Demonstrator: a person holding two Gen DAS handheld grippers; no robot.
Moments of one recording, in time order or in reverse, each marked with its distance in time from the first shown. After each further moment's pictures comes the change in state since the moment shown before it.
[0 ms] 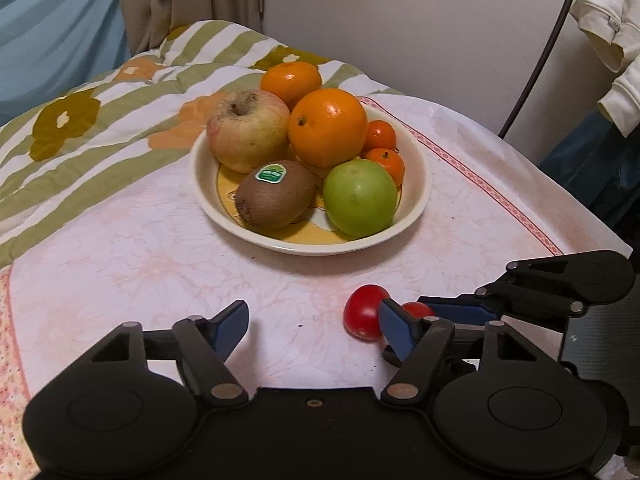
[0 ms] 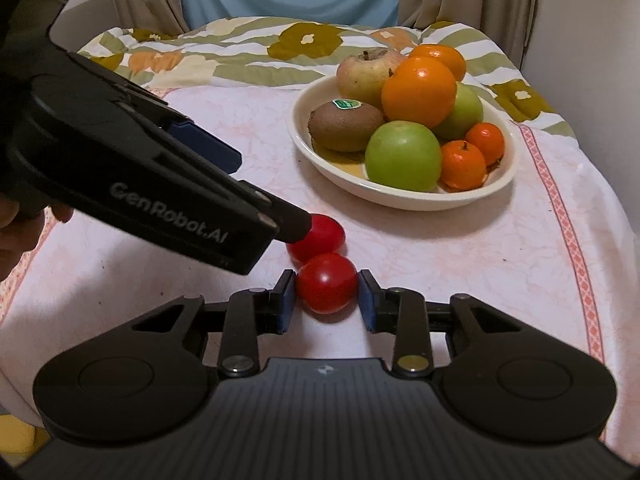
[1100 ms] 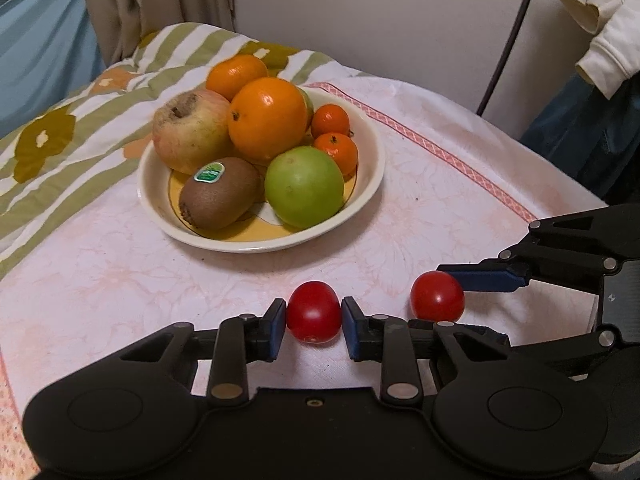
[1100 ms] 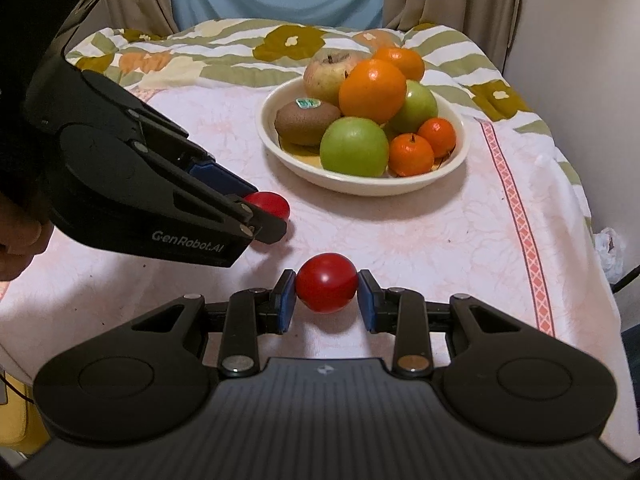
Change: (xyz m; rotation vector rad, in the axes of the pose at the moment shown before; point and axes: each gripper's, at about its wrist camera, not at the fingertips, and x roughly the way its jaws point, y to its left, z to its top) left arm 0.008 -0.036 -0.002 0.074 0.019 0.005; right arm -0.033 -0.020 -0.011 0.001 -0.008 -0.037
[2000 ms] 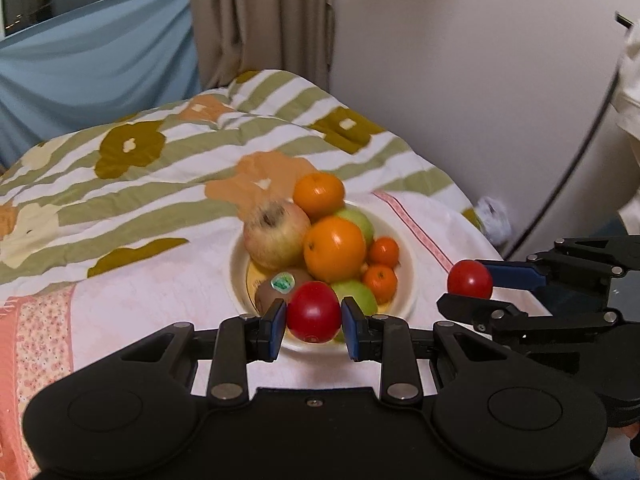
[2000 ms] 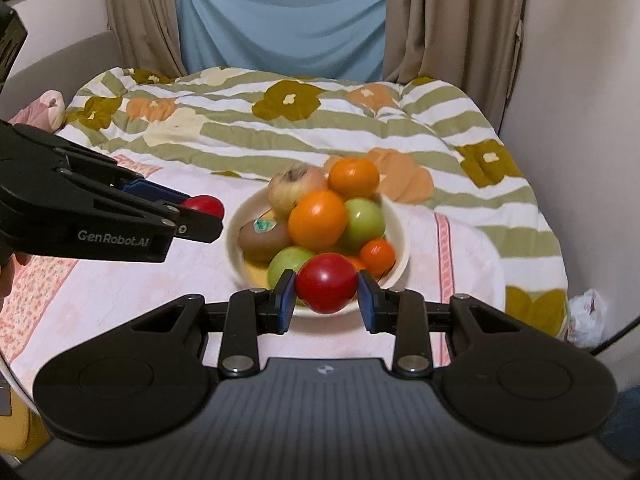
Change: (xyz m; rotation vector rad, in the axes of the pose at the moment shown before) left arm -0.073 0.004 0.060 -0.259 -0.148 0.172; right arm -0.052 -0.061 0.085 -0.040 -0.112 0.033
